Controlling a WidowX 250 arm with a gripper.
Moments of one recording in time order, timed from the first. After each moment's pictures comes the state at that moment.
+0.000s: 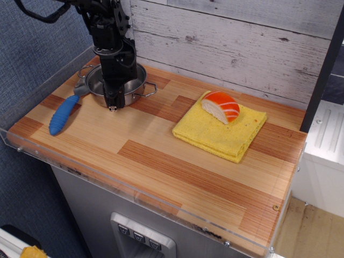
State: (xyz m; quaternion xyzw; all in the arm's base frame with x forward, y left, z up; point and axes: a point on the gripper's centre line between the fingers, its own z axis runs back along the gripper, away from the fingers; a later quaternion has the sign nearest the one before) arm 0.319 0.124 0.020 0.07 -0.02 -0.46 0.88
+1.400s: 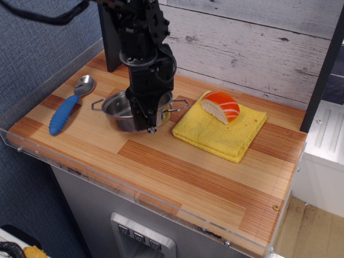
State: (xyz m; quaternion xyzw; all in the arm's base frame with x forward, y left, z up) arm 0.271 0.037 0.056 0.05 -0.04 -0.37 0.93
